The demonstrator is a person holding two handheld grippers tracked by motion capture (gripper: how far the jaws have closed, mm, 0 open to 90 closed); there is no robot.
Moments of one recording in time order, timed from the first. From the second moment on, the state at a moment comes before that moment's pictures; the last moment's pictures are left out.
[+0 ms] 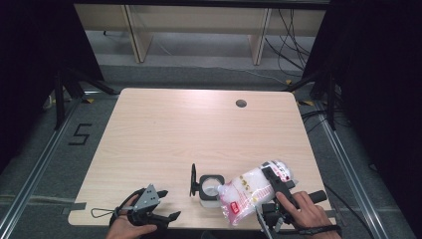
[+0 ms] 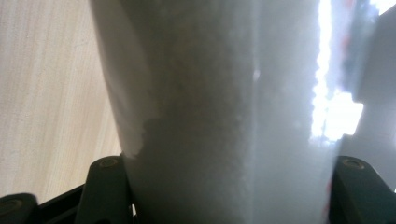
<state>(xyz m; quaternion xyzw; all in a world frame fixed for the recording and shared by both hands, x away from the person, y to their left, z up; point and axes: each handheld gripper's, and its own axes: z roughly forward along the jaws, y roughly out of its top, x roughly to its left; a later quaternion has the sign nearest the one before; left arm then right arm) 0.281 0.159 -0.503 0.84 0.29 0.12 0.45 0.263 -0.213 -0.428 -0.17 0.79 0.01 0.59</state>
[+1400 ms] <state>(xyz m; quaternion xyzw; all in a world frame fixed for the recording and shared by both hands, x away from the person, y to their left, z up) 0.281 0.159 -0.503 0.83 0.30 0.11 0.45 0.264 -0.216 -0.428 -0.17 0.79 0.01 0.59</state>
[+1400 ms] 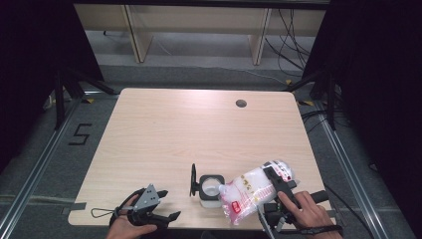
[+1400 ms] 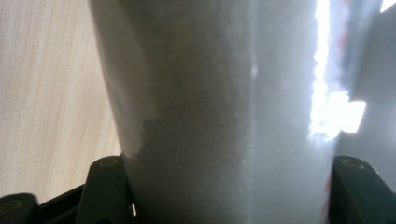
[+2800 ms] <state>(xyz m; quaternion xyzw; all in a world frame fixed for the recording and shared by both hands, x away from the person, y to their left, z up) 0.281 0.159 -0.503 0.84 0.30 0.11 0.45 0.264 -0.214 -0.428 -0.17 0.79 0.00 0.58</state>
